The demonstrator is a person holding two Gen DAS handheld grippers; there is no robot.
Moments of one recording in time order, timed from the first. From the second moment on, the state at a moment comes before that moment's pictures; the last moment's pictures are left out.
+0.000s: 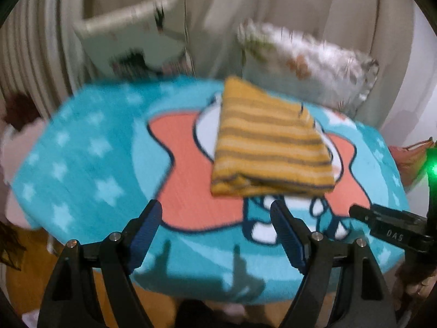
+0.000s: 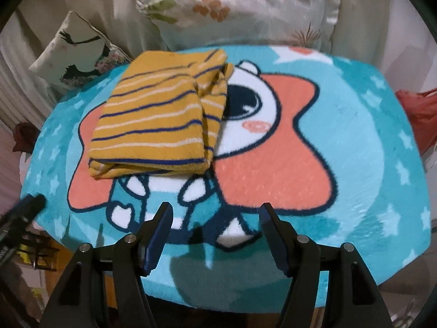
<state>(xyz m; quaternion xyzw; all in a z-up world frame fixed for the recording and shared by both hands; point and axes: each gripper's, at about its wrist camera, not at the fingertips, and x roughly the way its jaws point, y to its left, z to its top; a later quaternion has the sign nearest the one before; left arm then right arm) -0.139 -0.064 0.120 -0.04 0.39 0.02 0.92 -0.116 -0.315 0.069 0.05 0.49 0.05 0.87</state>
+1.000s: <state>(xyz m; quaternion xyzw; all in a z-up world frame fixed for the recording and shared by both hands) -0.157 -0.086 0.110 -0.05 0.44 -0.04 0.90 -0.166 -0.297 0.056 -0.03 0.45 0.00 0.89</state>
